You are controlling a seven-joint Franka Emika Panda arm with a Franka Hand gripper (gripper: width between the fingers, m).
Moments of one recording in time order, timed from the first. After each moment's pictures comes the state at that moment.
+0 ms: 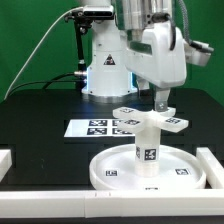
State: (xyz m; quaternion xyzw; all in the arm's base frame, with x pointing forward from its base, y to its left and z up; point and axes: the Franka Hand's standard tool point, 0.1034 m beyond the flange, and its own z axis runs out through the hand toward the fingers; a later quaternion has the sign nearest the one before) arm 0.571 0.046 0.132 -0.77 0.63 0.01 0.05
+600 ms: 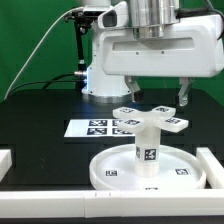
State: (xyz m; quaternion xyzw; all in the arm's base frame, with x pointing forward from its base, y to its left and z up) arm 0.567 0.053 0.129 -0.96 0.29 -0.02 0.05
